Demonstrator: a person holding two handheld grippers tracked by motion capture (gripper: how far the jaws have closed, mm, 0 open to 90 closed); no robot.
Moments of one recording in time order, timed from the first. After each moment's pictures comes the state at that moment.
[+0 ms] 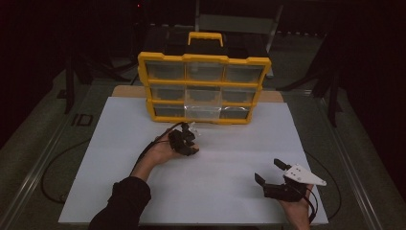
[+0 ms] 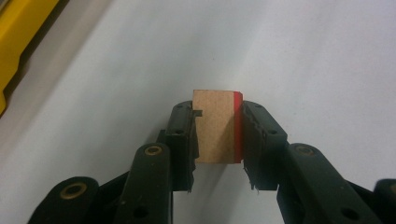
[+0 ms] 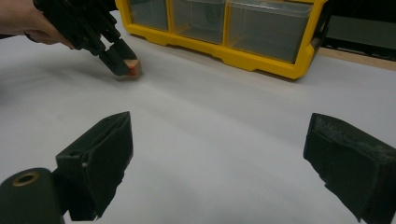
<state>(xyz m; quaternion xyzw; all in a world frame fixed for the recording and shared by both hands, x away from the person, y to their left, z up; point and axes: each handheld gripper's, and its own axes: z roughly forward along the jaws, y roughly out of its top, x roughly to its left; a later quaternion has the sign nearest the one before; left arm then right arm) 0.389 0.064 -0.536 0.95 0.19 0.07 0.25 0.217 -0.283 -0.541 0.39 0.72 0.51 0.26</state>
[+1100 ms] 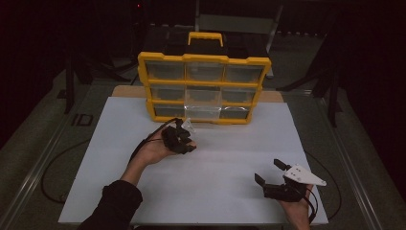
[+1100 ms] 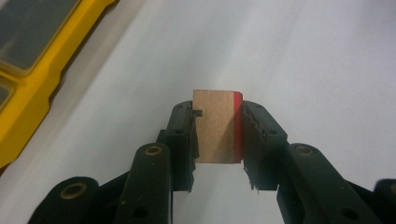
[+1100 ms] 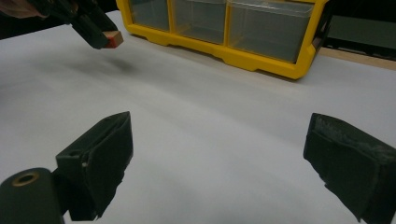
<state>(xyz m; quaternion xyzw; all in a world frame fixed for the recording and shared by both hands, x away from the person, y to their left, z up) 0.371 0.080 -0.495 0.94 0.18 0.08 0.27 0.217 -0.282 -0.541 0.39 0.72 0.51 0.26</state>
